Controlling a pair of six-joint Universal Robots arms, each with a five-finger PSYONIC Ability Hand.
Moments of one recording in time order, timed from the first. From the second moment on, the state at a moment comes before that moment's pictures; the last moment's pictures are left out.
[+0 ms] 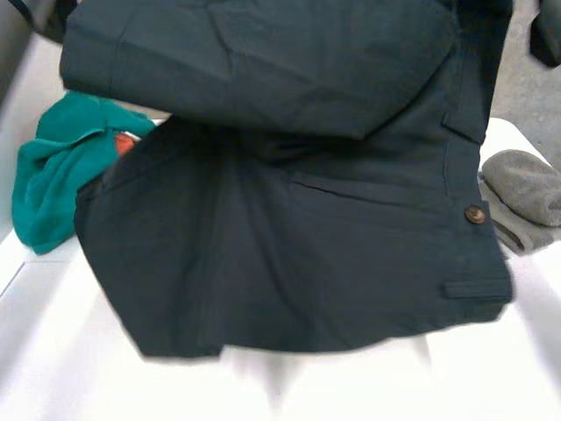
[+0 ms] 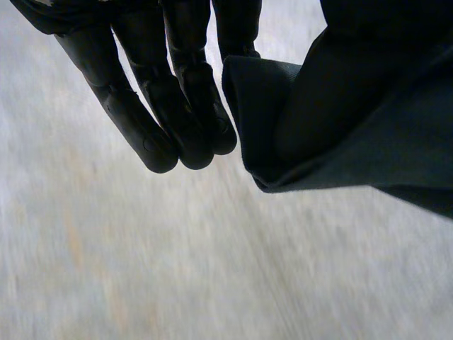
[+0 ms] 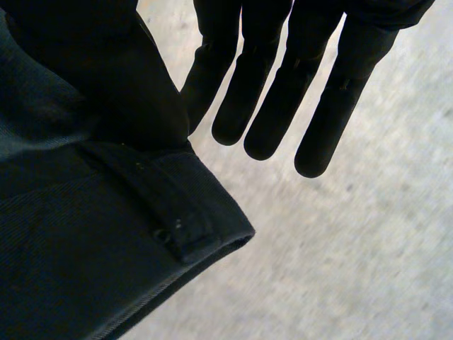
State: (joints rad) left arm 4.34 -1.88 -0.83 3.12 -1.51 3.14; right arm 1.87 -1.22 0.86 0.03 1.44 3.00; left_hand 1.16 1.20 1.19 1.20 0.99; right_hand 1.14 1.18 1.19 1.20 1.01
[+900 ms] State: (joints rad) left arm 4.34 -1.75 -1.48 3.02 -1.46 3.27; right arm 1.88 -1.29 1.31 0.45 1.32 2.55; left_hand 0.53 0.50 0.50 0.51 0.33; right_hand 0.67 0.67 0.67 0.67 0.50
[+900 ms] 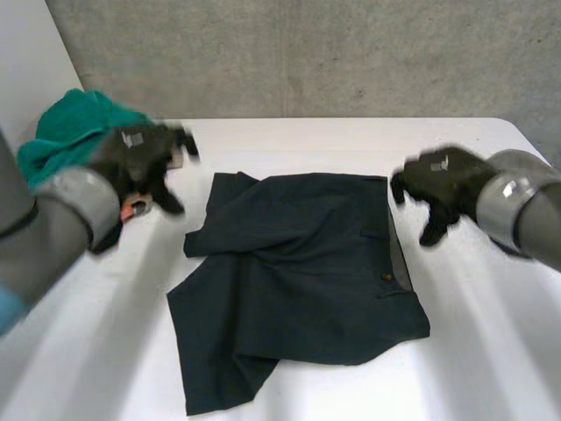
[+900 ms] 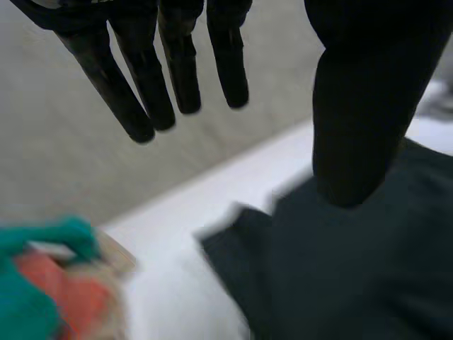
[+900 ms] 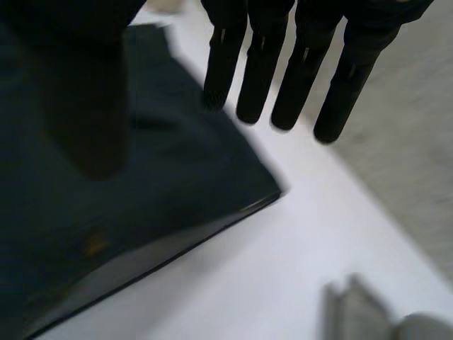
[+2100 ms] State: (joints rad) left arm 4.25 -1.90 -1.96 3.40 -1.51 3.60; right arm 1.89 -1.15 1.93 -0.56 1.22 2.35; left_hand 1.06 1.07 1.07 1.07 0.88; right_hand 1.05 1.14 1.17 1.18 0.97
